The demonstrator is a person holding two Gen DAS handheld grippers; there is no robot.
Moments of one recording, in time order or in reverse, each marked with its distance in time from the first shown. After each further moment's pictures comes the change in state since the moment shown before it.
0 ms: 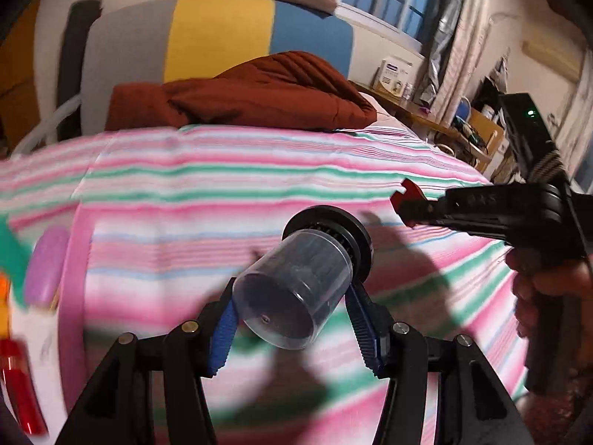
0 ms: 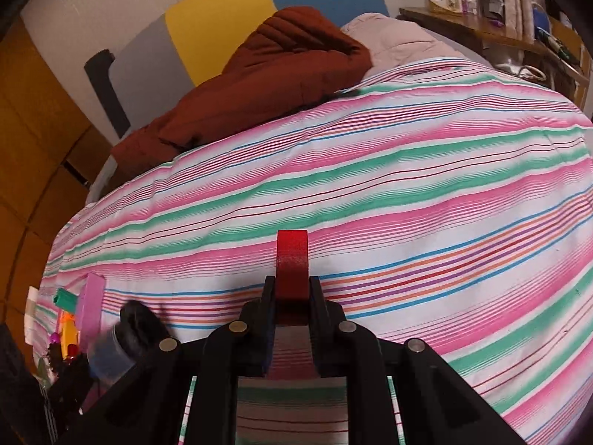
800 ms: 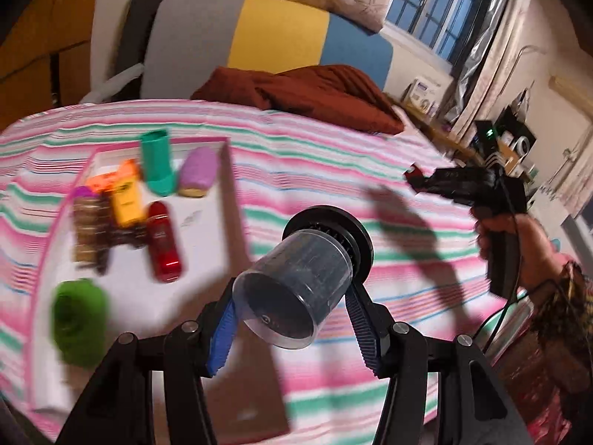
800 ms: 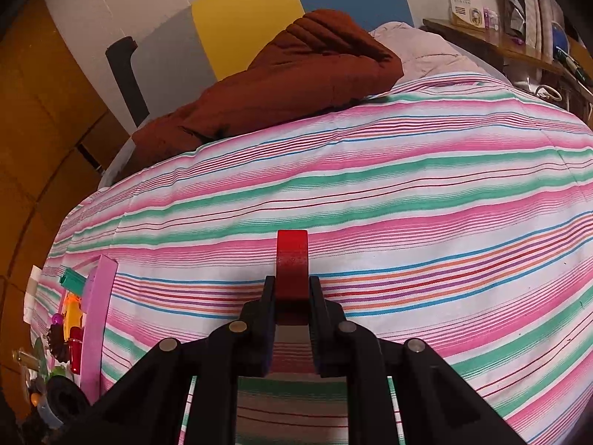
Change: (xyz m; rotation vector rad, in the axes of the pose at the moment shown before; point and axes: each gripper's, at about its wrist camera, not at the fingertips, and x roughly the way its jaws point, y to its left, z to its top) left arm -0.139 0.063 -0.065 -0.116 0.024 0.081; right arm -0.003 0.020 -0.008 -0.081 -0.012 0.019
